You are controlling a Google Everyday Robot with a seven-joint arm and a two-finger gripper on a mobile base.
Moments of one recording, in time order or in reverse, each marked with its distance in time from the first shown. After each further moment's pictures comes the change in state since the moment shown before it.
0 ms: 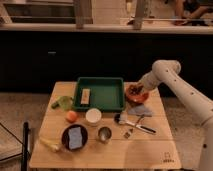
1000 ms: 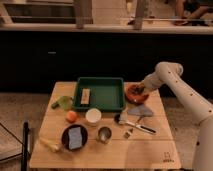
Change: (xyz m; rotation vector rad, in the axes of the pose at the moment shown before) arm 0.027 0.002 0.021 0.012 -0.025 0.106
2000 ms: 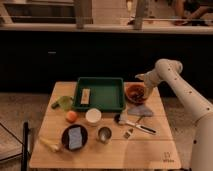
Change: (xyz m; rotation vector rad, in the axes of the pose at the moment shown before) arm -0.009 -0.020 -0.012 0.030 -0.018 -0.029
